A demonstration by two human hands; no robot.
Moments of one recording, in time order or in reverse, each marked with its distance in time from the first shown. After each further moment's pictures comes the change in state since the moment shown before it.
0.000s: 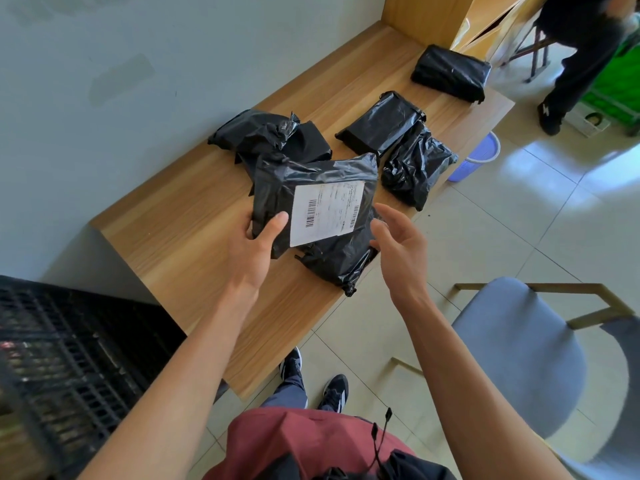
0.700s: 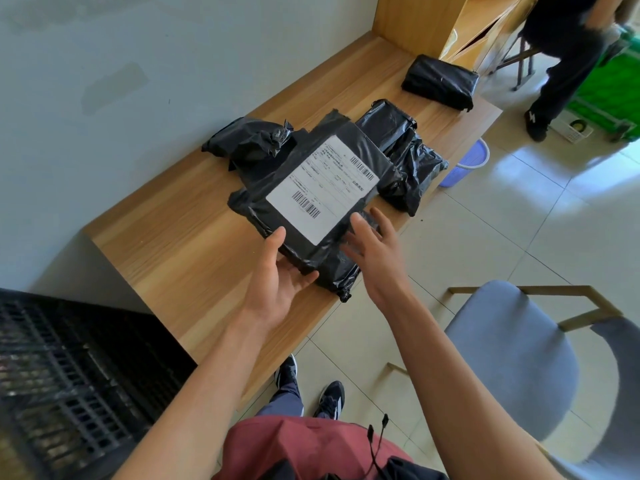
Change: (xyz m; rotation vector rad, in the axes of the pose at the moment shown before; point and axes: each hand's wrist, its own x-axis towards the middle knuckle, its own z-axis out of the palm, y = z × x) left_hand -0.026 -0.008 0.023 -0.428 -0.248 -0.324; right_hand 0.007 -0.002 0.018 0.371 -0.154 0.234
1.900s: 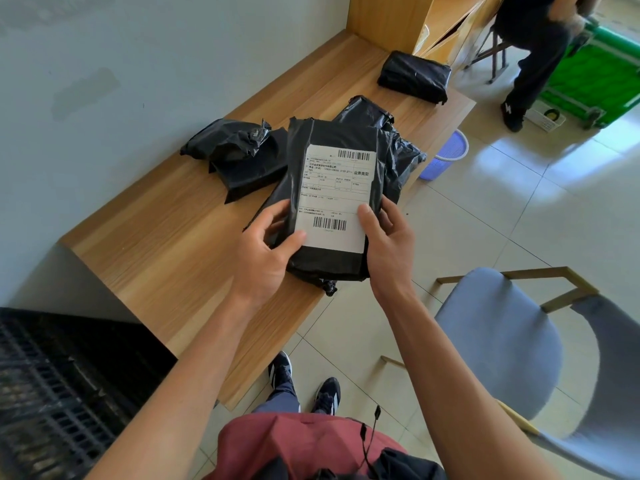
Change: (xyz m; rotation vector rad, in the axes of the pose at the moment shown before) left_hand -0.008 0.019 0.024 0.632 -0.039 0.473; right_hand -0.023 -0.018 -0.023 -0.015 0.127 -0.238
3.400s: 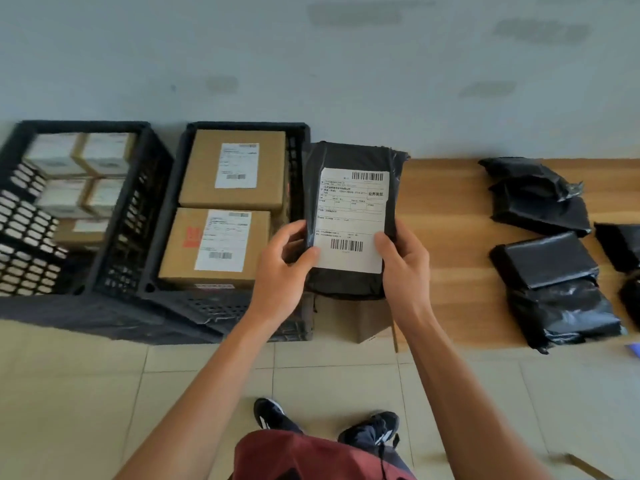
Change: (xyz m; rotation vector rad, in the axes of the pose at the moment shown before) left_hand -0.340 -0.046 -0.272 -0.078 0.856 -0.086; right_hand -0.310 0.082 0.235 -0.246 -0.905 0.001
